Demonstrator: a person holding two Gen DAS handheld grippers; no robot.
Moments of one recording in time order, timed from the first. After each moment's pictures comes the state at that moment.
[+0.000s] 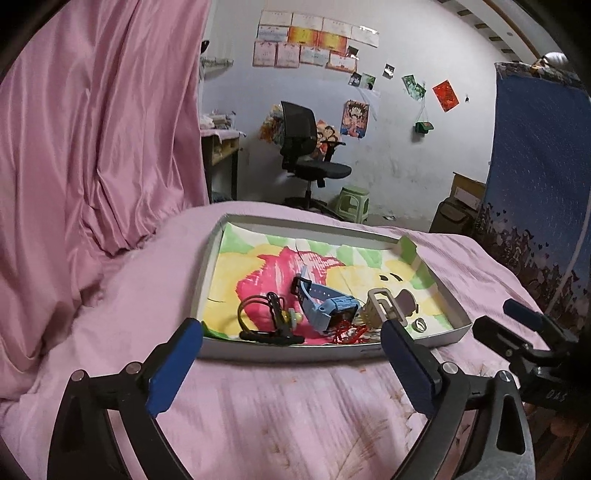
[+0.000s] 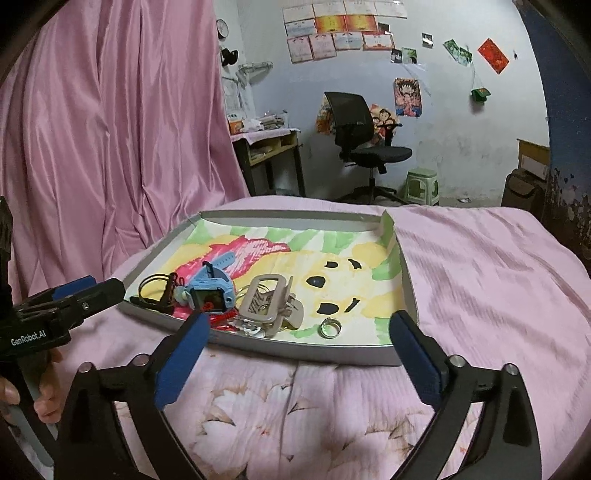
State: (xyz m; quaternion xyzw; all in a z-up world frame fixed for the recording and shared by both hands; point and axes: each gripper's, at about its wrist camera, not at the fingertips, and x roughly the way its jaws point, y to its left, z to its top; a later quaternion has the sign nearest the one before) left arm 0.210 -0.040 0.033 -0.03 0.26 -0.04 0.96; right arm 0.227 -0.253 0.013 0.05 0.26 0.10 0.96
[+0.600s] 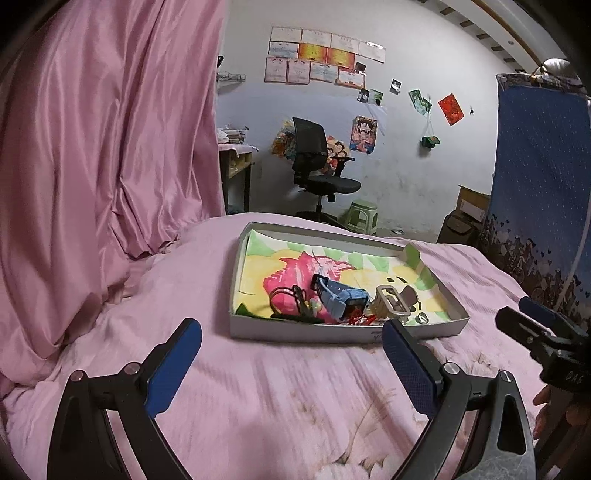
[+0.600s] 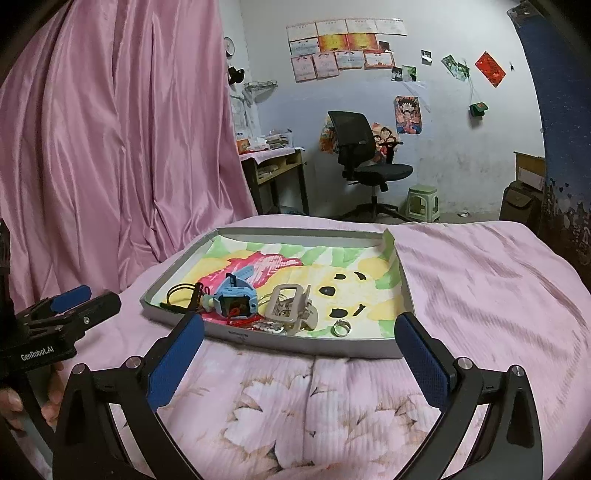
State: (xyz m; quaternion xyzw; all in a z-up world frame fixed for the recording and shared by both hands) left arm 0.159 -0.018 0.036 -0.04 0.23 -0.02 0.97; right arm 0.188 -0.250 0.031 0.05 0.23 0.10 0.97
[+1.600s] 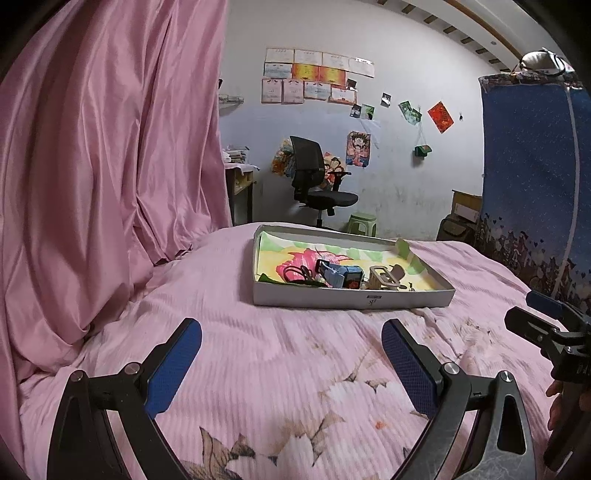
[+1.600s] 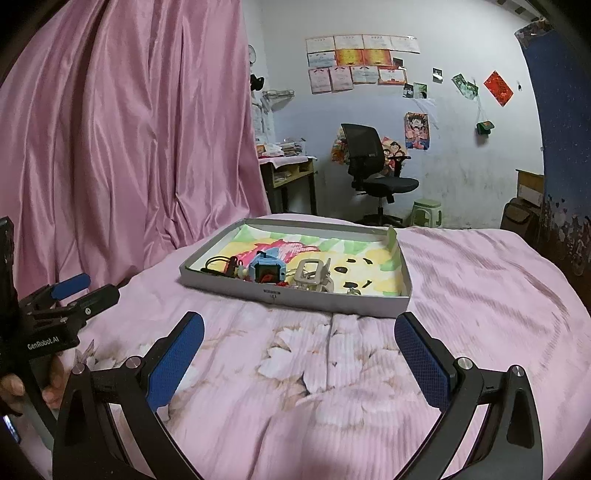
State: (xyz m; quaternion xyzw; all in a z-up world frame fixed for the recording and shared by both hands) left arm 0.077 -0.009 0.024 -0.02 0.20 -0.02 0.98; right arm 0.100 -0.246 0.026 0.03 0.20 0.11 0.97
